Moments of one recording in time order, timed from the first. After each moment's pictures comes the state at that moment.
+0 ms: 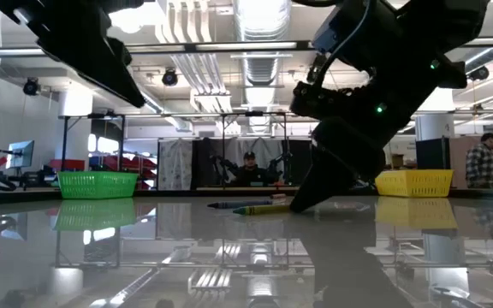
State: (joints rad) left arm -0.49 1.37 0.85 -0.41 -0.46 -0.50; right arm 0.26 1.85 0.86 0.08 0.39 0.39
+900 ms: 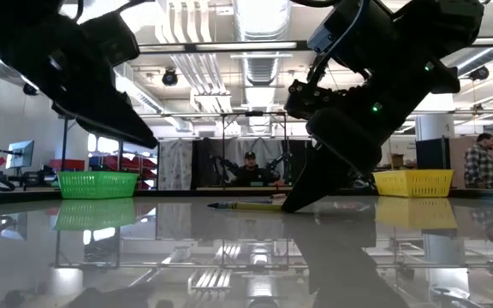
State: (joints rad) left arm -0.43 1.37 0.52 0.17 -0.44 -0.48; right arm 0.26 1.88 0.86 0.13 0.30 0.41
